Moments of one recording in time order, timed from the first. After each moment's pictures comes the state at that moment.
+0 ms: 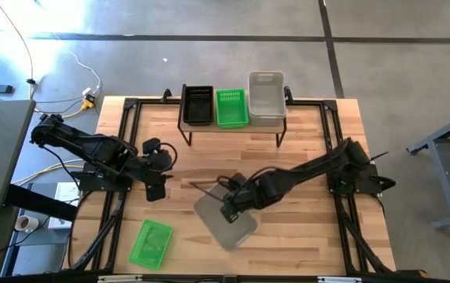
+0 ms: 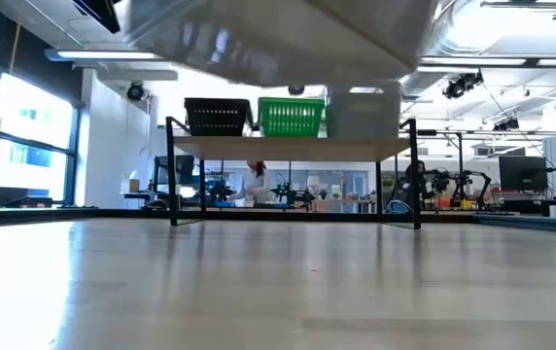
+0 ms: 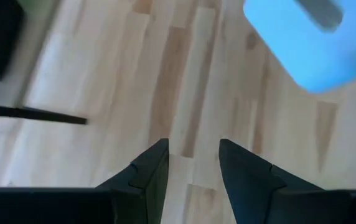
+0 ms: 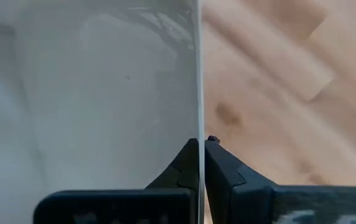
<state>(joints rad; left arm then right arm) -0.28 1.15 1.21 -1.17 -0.36 -0.48 0.35 1.93 1.75 -1.00 0.18 1.18</state>
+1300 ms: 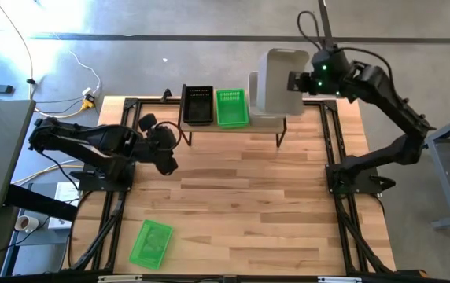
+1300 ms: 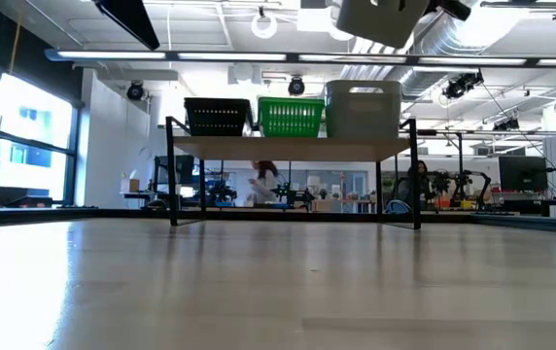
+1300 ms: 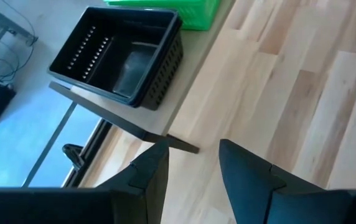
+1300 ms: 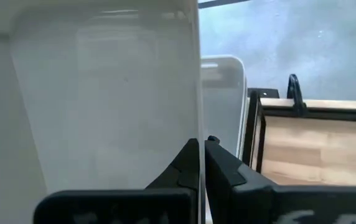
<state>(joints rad) -0.08 1.15 1.21 -1.15 -0.70 -0.37 -0.55 1.31 1.75 -1.19 0.25 0.82</state>
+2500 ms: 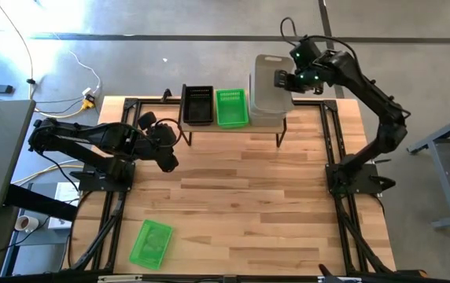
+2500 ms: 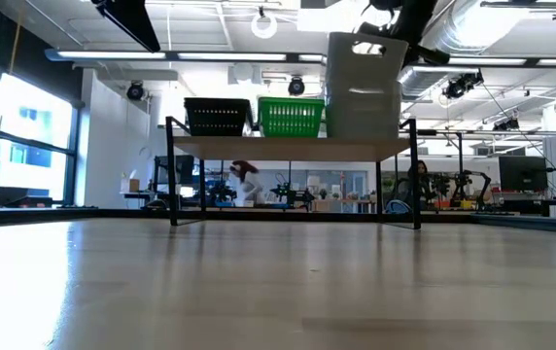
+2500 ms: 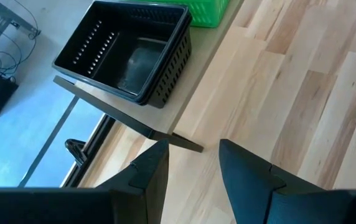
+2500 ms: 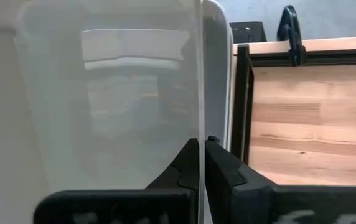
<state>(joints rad) -0.04 1.15 1.21 -1.15 -0.69 -0.37 -0.76 1.53 1.75 -1.24 -0.01 0.80</state>
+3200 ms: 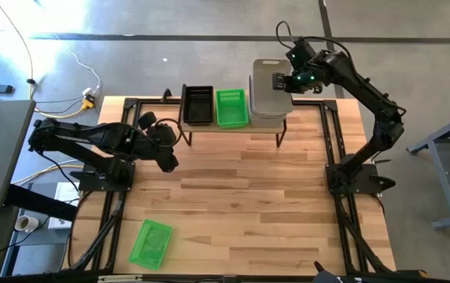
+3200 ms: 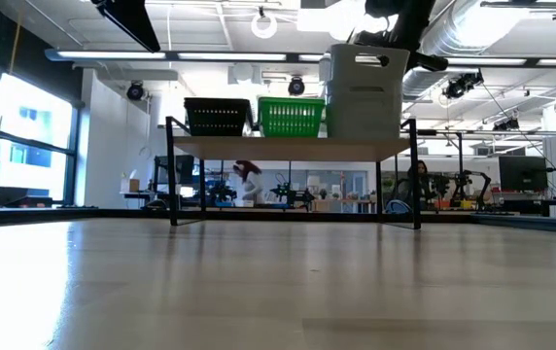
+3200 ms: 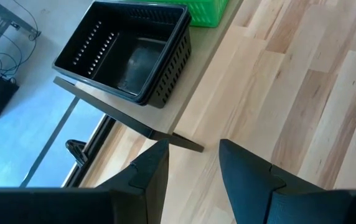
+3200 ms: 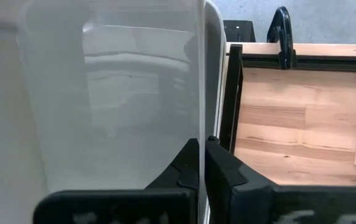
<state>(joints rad) -0.04 1.15 1.21 -1.15 -0.69 -0.36 -0.76 1.57 1.75 -1.26 0.01 0.73</state>
